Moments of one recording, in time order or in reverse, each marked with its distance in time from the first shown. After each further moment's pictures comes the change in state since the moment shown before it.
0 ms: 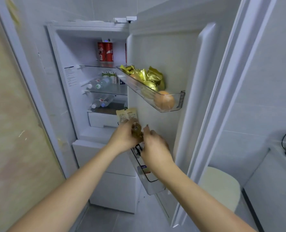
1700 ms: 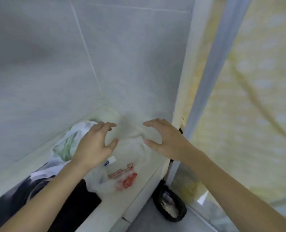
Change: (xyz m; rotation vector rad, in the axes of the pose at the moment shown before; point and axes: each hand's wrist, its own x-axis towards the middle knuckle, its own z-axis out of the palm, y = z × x) left_hand -0.846 -0.156 -0.224 0.610 1.004 -1.786; right_hand -0.415 -0.699 0.199 0.721 -1.115 -2.059
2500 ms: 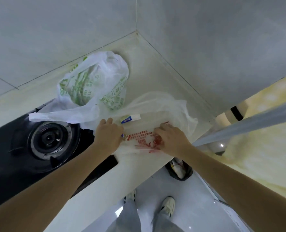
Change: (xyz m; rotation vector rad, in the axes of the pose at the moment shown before) left_hand -0.036 -0.201 0.192 0.695 -0.653 -0.120; right_hand 0.065 0.109 0.288 -0.335 -0.567 0.015
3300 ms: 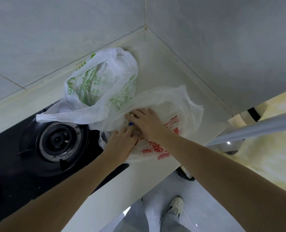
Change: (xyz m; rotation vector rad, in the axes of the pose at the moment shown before) left_hand -0.008 0.003 0.046 -0.171 0.111 0.163; right_hand 0.106 -0.078 0.007 -0.066 0.185 -0.301
